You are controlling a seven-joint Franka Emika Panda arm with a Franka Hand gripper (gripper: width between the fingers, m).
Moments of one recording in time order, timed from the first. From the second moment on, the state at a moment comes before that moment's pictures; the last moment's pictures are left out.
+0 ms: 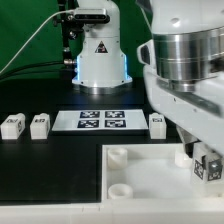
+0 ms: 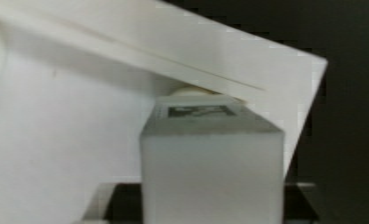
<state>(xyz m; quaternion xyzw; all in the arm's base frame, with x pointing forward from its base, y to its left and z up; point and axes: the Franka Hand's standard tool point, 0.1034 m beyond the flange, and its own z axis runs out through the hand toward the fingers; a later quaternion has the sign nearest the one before) 0.635 0.106 0.072 -0.77 0.63 0.05 0.06</state>
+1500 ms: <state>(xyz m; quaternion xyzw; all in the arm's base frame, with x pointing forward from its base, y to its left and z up) 0.638 0.122 0.068 -0.97 0.23 -0.02 0.05</state>
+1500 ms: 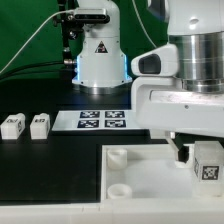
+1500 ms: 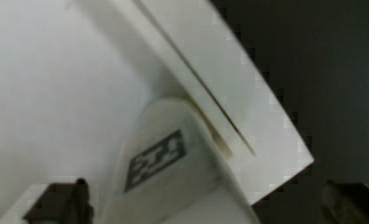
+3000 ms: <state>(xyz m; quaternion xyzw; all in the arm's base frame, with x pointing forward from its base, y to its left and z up) 0.636 0.106 0.071 -0.75 0.66 0.03 0.05</state>
